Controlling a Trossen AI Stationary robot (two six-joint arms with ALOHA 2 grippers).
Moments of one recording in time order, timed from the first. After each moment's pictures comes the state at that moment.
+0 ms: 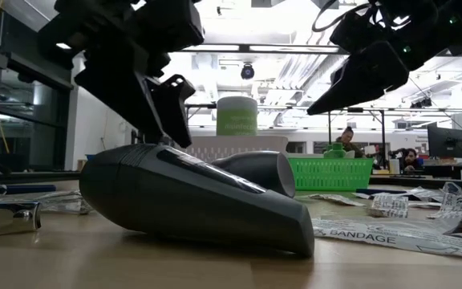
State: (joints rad) left arm -0.28 1.64 1.01 -0.27 0.00 -0.03; right arm 0.14 1.22 0.50 0.16 0.35 0.05
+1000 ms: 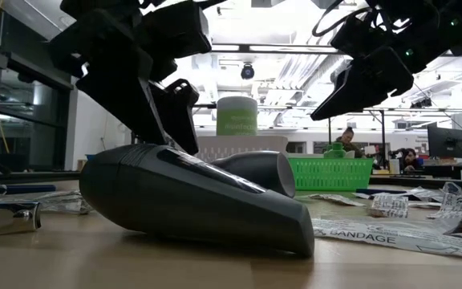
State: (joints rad) left arm -0.28 1.68 1.05 -0.31 -0.05 -0.05; right arm 0.14 1.22 0.50 0.12 0.34 0.06
